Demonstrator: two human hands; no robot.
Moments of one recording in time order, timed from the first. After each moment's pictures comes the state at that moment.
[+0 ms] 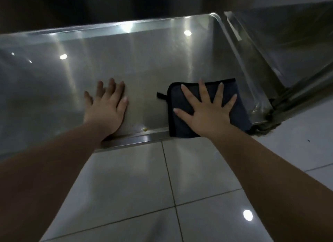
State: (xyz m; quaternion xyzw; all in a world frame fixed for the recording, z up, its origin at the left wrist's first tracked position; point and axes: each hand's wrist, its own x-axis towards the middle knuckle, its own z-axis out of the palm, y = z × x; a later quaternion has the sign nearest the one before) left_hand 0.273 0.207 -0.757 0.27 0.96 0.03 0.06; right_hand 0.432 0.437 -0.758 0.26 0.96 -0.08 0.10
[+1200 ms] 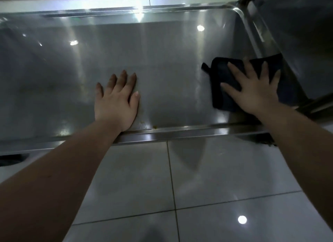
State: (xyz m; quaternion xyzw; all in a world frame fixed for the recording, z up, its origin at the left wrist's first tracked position) left_hand 0.269 0.215 -0.768 0.25 0.97 0.05 0.01; right_hand 0.404 0.549 -0.757 0.27 0.96 -0.02 0.05
